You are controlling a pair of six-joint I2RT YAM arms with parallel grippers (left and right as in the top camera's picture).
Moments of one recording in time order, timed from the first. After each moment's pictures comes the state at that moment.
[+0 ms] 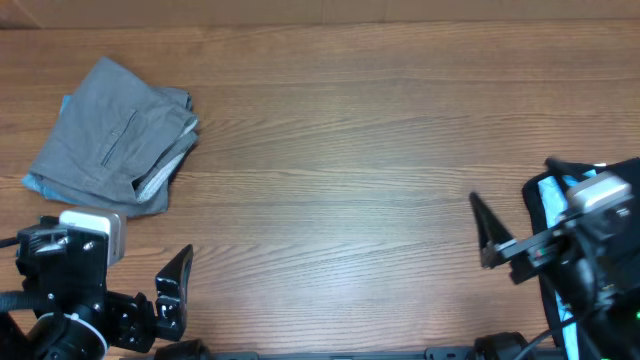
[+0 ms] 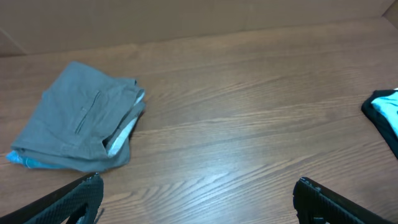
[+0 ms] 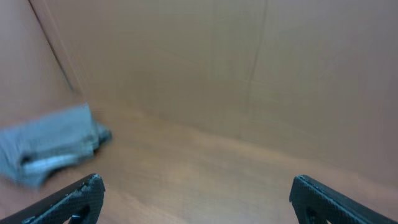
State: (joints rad) left arm 0.20 0.95 2.00 -1.69 0.36 0.17; right arm 0.14 0.57 1.17 -0.76 -0.25 -0.08
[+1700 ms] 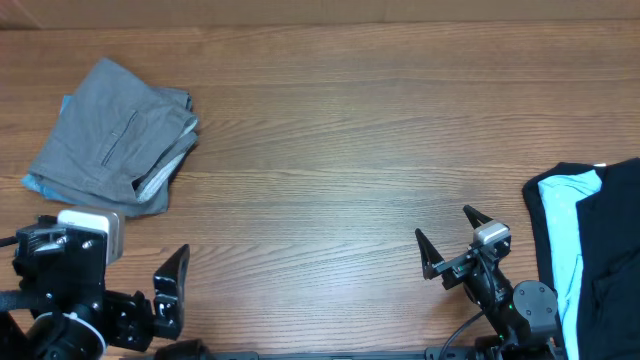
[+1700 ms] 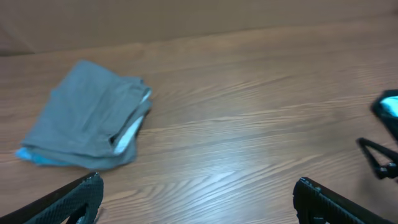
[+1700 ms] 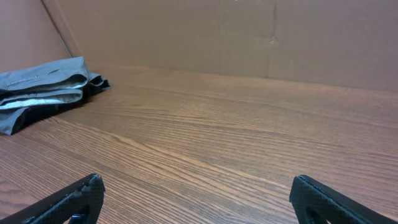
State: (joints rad) left arm 0.20 0.95 2.00 -1.69 0.32 0.18; right arm 0.12 0.01 0.09 -0.22 -0.33 0.02
